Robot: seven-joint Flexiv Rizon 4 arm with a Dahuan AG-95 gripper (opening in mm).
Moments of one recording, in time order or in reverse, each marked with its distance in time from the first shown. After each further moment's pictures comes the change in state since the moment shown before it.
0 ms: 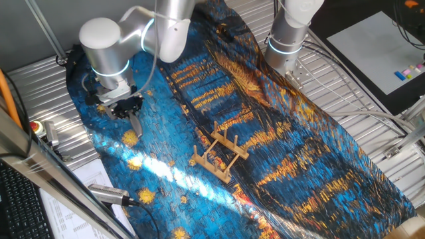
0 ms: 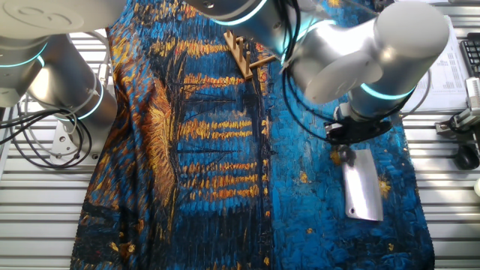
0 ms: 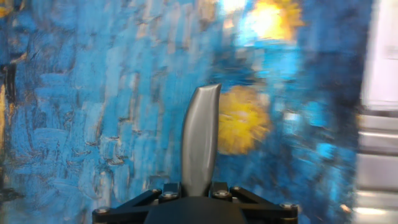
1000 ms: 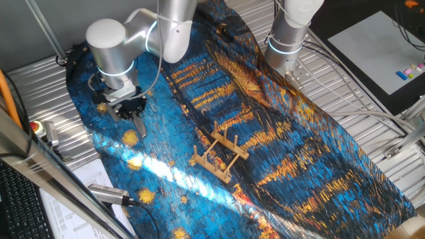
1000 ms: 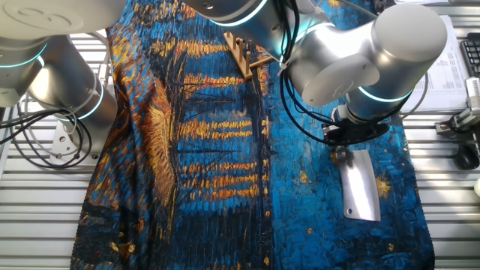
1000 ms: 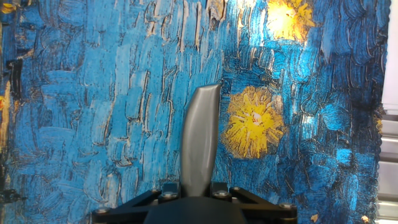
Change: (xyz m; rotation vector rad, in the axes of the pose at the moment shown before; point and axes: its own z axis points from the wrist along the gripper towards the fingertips) arm 0.002 0.008 0.025 0.023 -0.021 -0.037
